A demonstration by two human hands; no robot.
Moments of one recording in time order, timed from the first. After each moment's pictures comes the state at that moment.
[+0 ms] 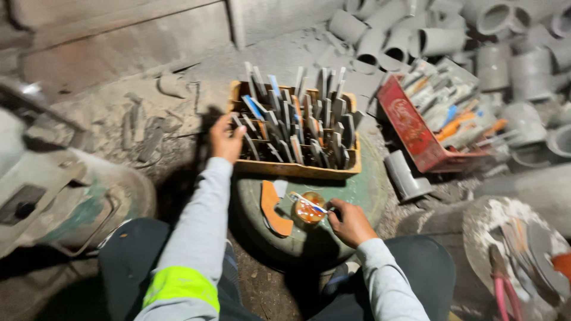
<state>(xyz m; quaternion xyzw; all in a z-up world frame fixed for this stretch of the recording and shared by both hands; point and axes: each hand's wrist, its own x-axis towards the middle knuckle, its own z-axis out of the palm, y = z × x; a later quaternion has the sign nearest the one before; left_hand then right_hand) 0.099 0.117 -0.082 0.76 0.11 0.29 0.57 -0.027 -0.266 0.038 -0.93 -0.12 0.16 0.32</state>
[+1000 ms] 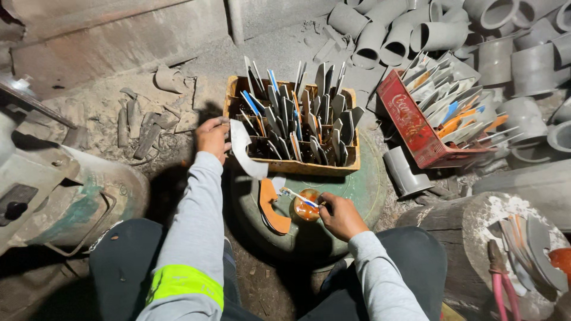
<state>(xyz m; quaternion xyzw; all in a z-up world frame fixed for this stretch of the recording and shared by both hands) 0.089 0.134 -0.063 0.53 0.28 0.10 0.79 -0.020 -0.249 0.035 -0.92 -0.14 0.16 0.33</state>
